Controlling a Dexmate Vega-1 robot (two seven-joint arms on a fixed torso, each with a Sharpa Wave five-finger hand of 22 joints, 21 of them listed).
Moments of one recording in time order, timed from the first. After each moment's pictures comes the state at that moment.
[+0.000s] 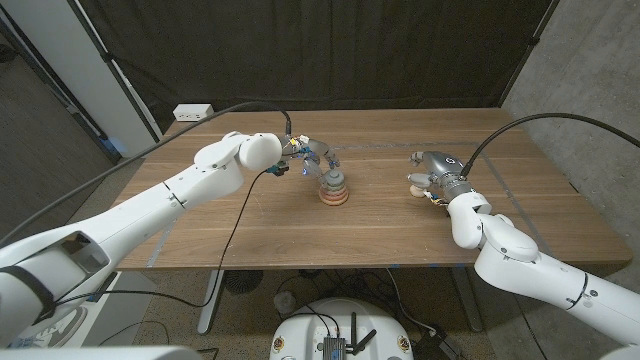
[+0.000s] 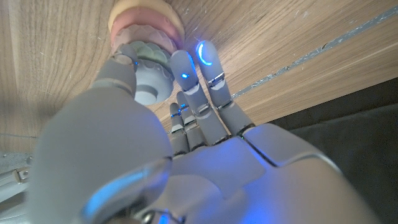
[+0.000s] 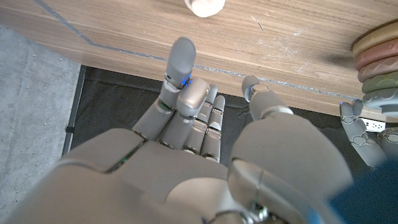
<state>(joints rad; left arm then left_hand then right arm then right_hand) 0.50 0.79 0.78 -1.87 0.52 0.18 -0.51 0.99 -0.06 0.26 -0.14 0.31 0.37 0.01 0.18 0.28 0.46 -0.12 0.17 0.63 1.02 -0.17 1.31 0.55 0.76 -0.08 1.52 0.19 -1.04 -0.97 -0.62 -2.23 -0.50 -0.83 -0.20 0.83 0.00 0.58 -0.16 0.34 0.52 -0.06 0.27 0.31 0.63 -0.13 0.21 0.68 1.10 -0.20 1.49 1.22 1.06 -0.18 1.44 0.19</state>
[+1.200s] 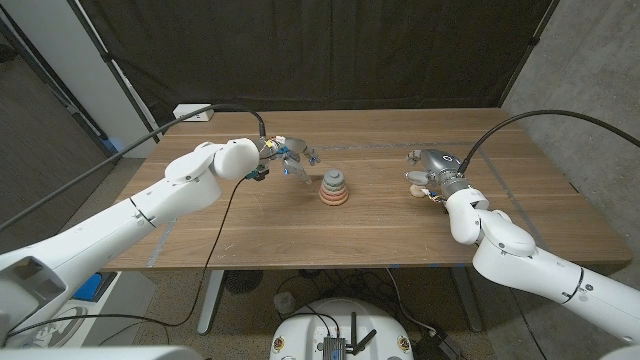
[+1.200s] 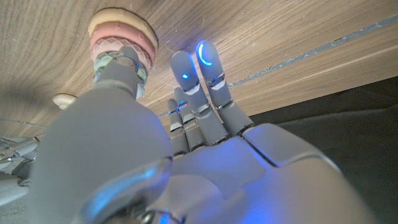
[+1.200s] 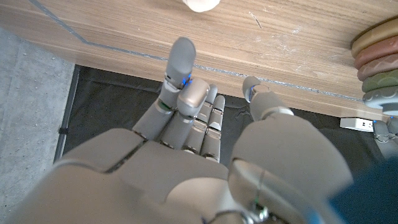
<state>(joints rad) 0.69 0.92 0.63 -2.04 0.45 0.33 -0.38 0.99 -0.05 0.26 -0.15 0.31 0.42 0.00 0.22 0.27 0.52 -0.14 0.21 0.62 1.02 -0.16 1.32 0.55 0.76 -0.08 1.52 0.19 -1.01 -0.96 -0.64 -2.21 -0.50 -0.81 -0.17 0.83 0.00 0.58 -0.16 0.34 0.52 -0.06 0.27 0.31 0.63 -0.13 0.21 0.69 1.09 -0.20 1.49 1.22 1.06 -0.18 1.44 0.19</state>
